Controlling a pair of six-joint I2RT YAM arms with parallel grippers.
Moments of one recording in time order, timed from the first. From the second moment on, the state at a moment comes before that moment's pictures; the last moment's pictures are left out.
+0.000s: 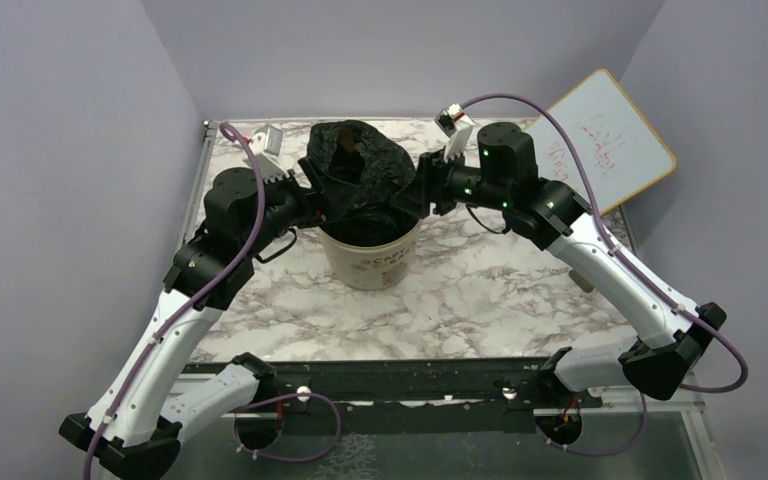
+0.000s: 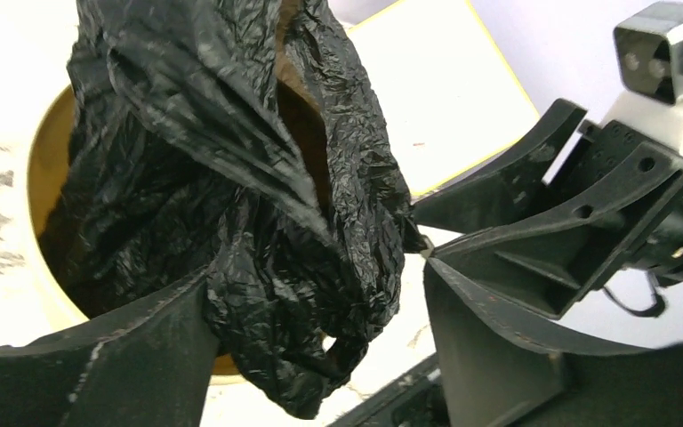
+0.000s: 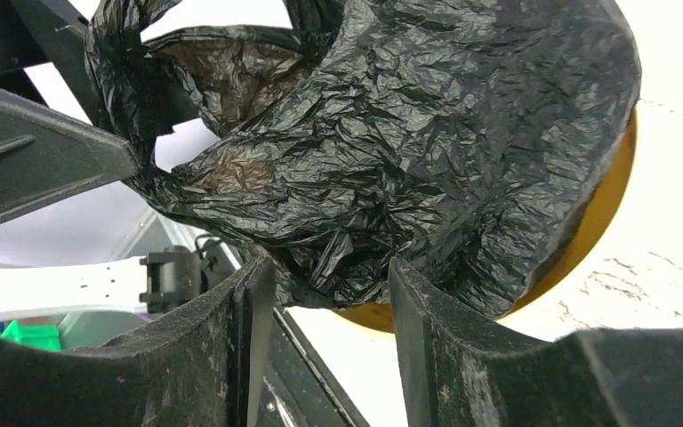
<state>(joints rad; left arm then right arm) -0.51 0.91 1.22 -0.49 0.10 -0.66 0.72 1.34 1.49 -0.49 -0.29 0.38</state>
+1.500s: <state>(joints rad) -0.51 1.01 1.47 -0.75 -0.09 -0.44 0.71 1.63 1.68 -0.54 -0.17 0.33</state>
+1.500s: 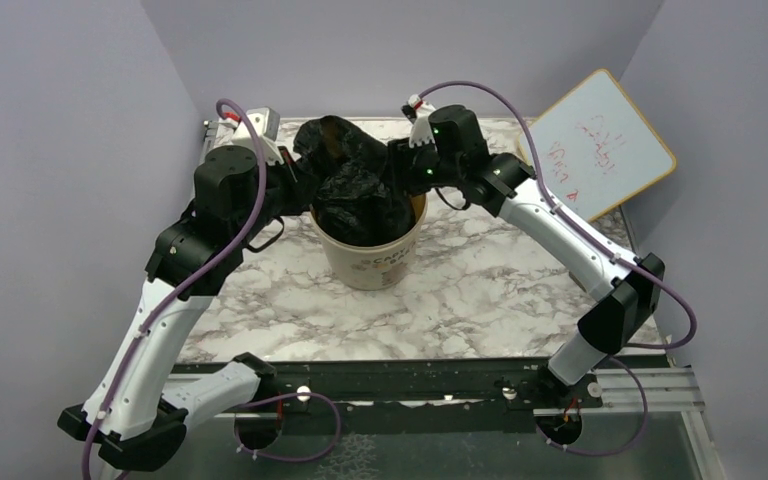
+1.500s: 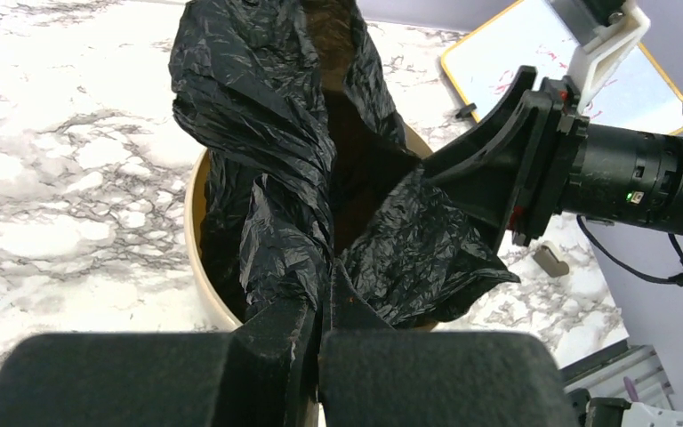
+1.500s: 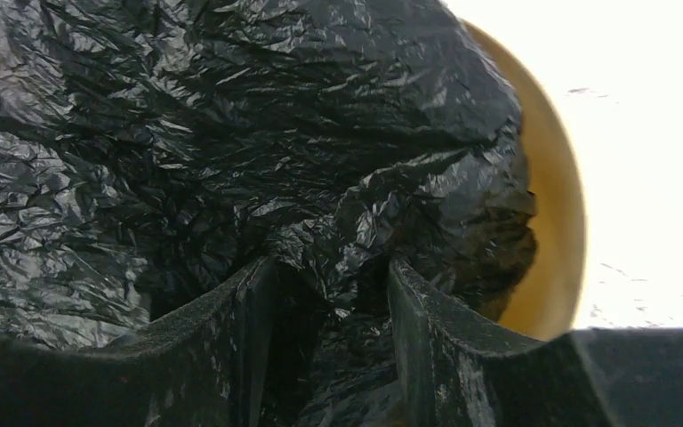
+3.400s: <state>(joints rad) -0.51 1.18 1.64 -0.91 0.04 -0.20 0.70 1.85 1.95 -0.63 -0.28 0.30</state>
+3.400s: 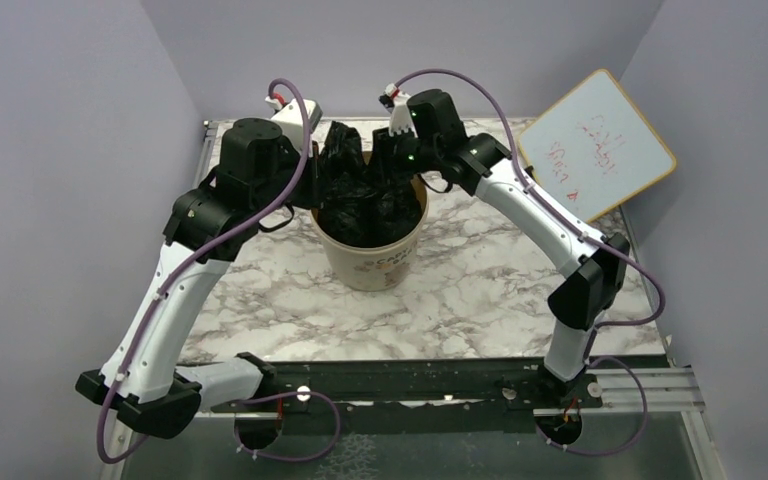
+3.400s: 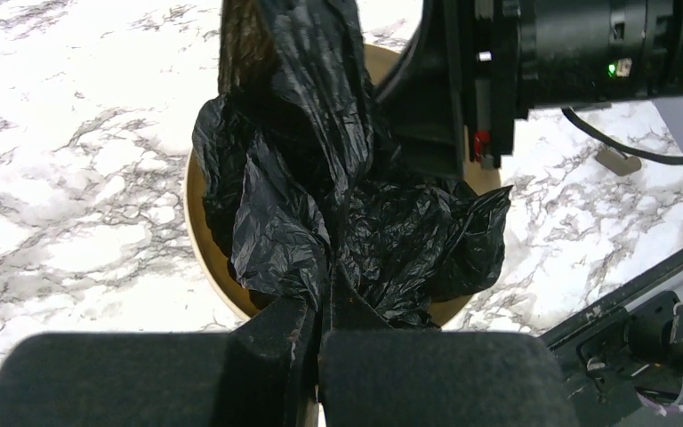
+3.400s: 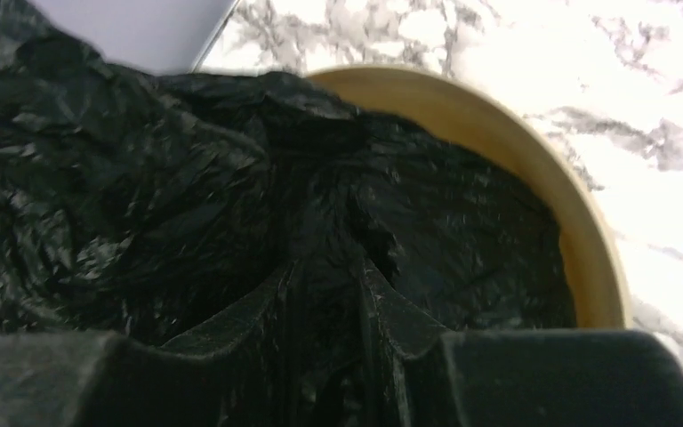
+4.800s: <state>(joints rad) -0.50 1.32 1.58 -0.87 0.04 -0.15 0.75 1.85 1.82 -0.68 -0.13 0.33</state>
